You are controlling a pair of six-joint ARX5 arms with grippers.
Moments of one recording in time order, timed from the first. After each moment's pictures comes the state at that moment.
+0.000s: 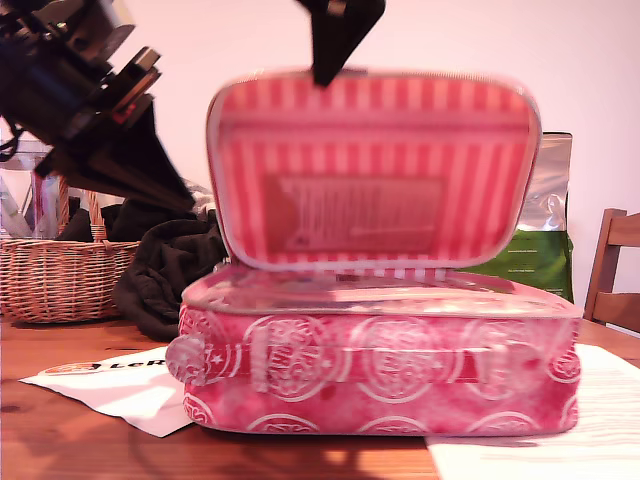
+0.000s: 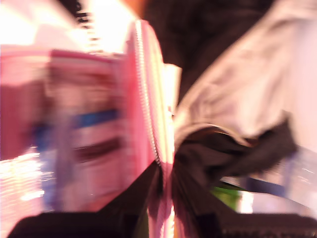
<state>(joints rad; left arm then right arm) -0.41 1.29 0.79 -0.17 0.41 0.02 0.90 1.58 1.56 -0.78 0.45 -0.87</state>
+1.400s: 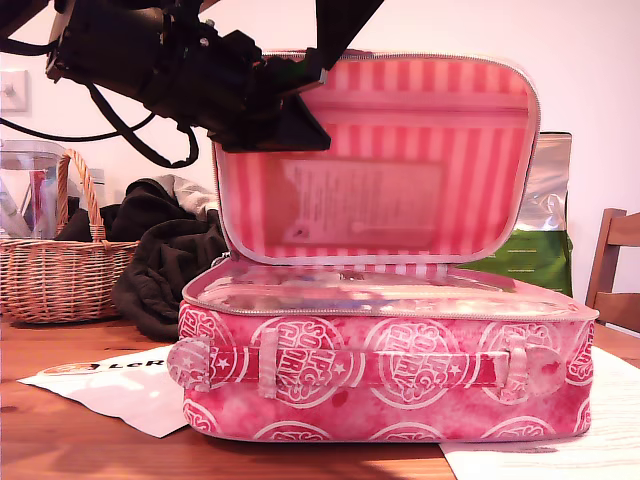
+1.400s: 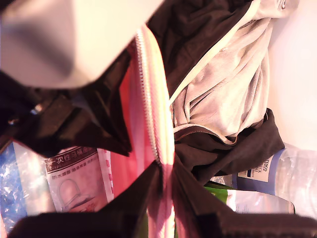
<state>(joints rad) -0.69 1.49 0.76 0.57 0.13 0.03 0.89 1.58 1.57 -0.77 0.44 -0.86</state>
